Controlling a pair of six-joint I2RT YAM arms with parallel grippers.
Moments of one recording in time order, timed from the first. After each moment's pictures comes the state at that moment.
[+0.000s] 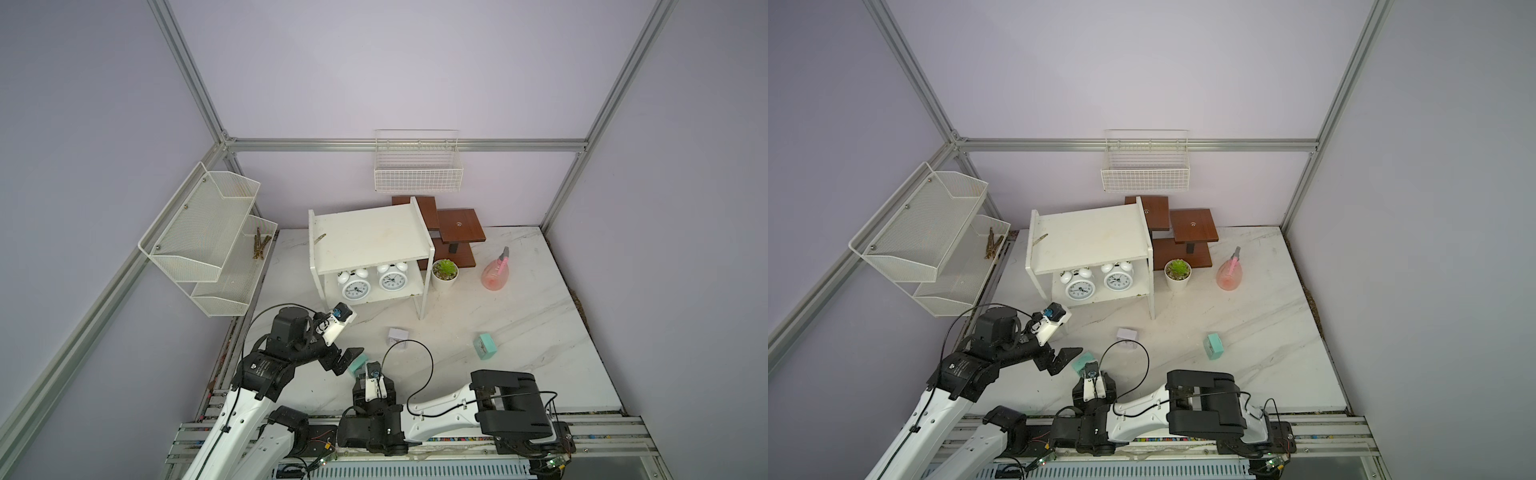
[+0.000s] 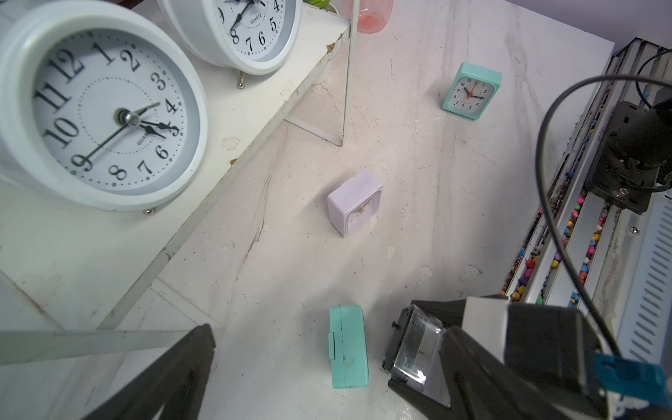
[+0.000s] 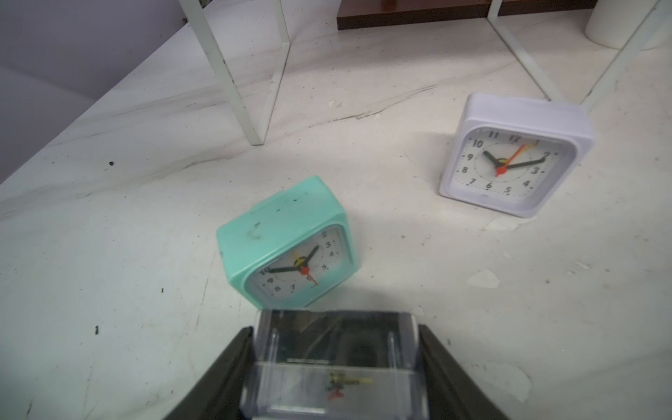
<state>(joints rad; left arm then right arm) -0.29 0.68 0.74 -0.76 0.42 0.35 1.57 2.01 1.19 -0.27 1.01 1.20</state>
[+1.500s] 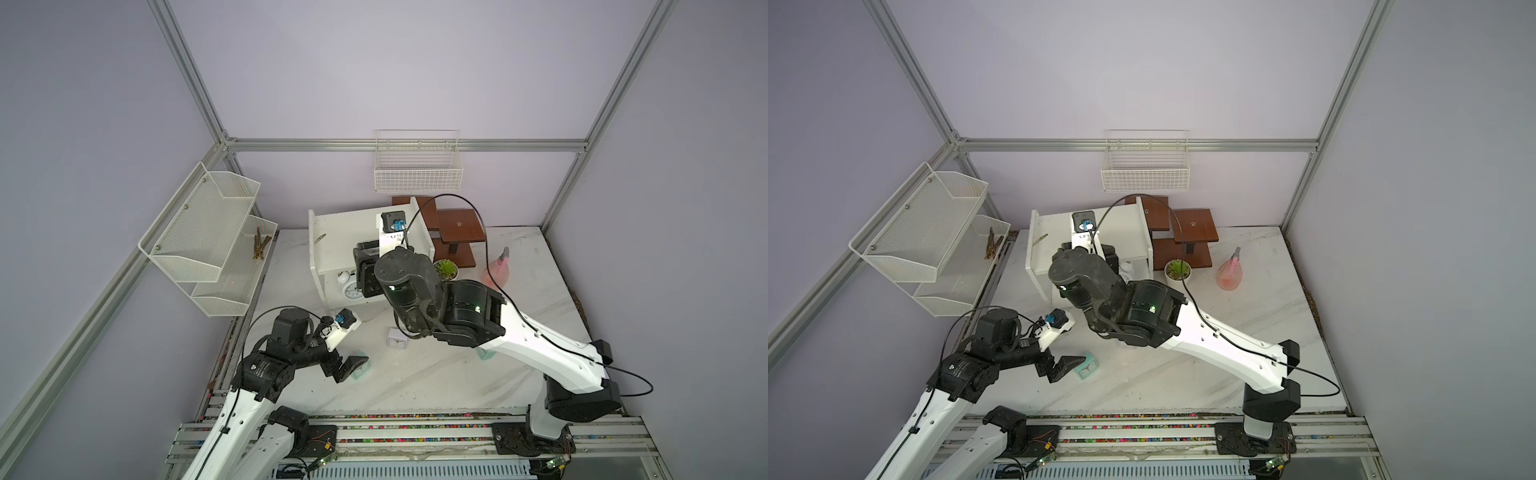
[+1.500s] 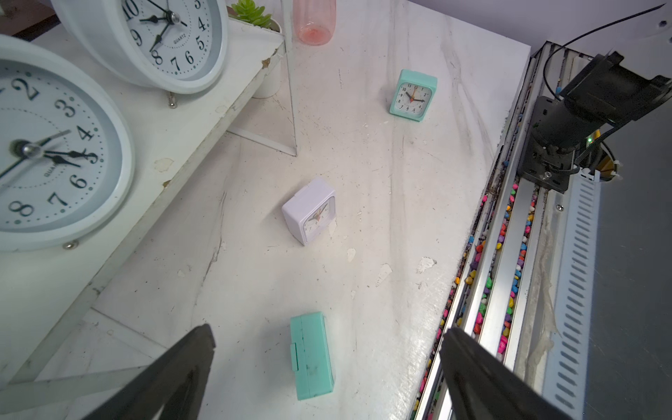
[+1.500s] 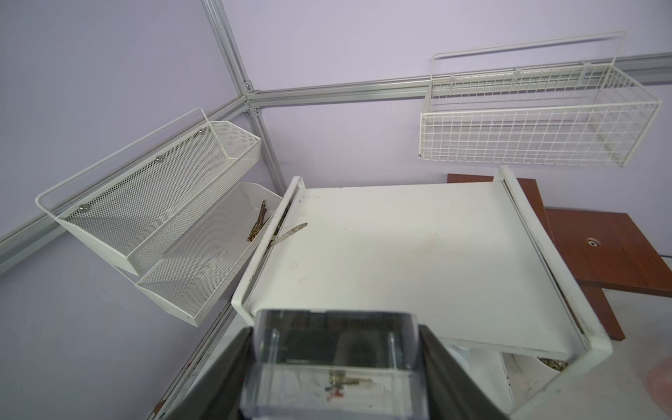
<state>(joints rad) -0.30 0.68 0.74 -0.79 0.56 0.41 1.26 1.81 2.29 -0.78 0.80 0.42</state>
